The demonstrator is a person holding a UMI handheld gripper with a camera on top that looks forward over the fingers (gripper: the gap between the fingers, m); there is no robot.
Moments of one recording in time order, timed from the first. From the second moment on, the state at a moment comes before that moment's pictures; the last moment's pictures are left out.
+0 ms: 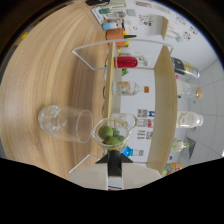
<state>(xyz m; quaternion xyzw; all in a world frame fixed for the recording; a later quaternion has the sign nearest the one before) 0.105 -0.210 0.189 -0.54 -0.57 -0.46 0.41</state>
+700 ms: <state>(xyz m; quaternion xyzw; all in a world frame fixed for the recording) 0.174 -0.241 0.222 -0.81 -0.13 -0.06 0.57</state>
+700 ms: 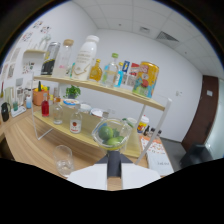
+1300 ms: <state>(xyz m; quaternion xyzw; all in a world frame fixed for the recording) 0.273 -0.270 0.006 -0.92 0.04 0.05 0.38</state>
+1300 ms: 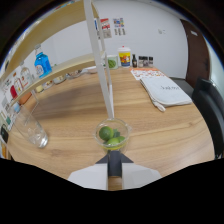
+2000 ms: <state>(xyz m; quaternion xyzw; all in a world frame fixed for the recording) 0.224 -0.273 0.134 -0.87 0.03 0.00 0.49</state>
